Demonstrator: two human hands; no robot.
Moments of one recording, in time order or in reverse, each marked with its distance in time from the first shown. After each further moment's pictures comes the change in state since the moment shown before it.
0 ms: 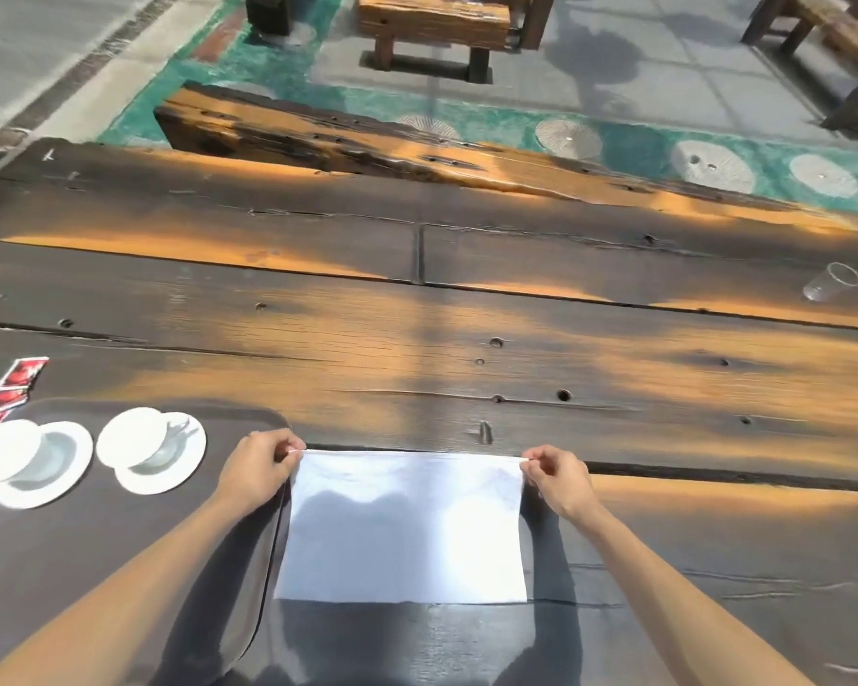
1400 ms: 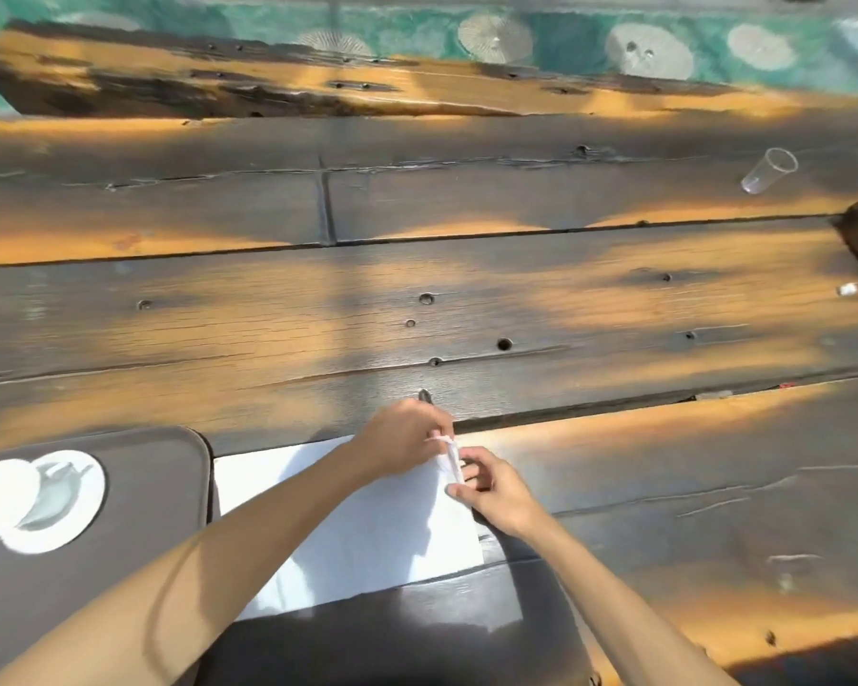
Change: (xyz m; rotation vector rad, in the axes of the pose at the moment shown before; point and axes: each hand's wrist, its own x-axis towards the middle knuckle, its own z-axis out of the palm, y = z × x) left_hand 0.024 0.232 0.121 0.191 -0.533 0.663; right_hand -0.044 0.025 0.024 0.460 -0.261 0.070
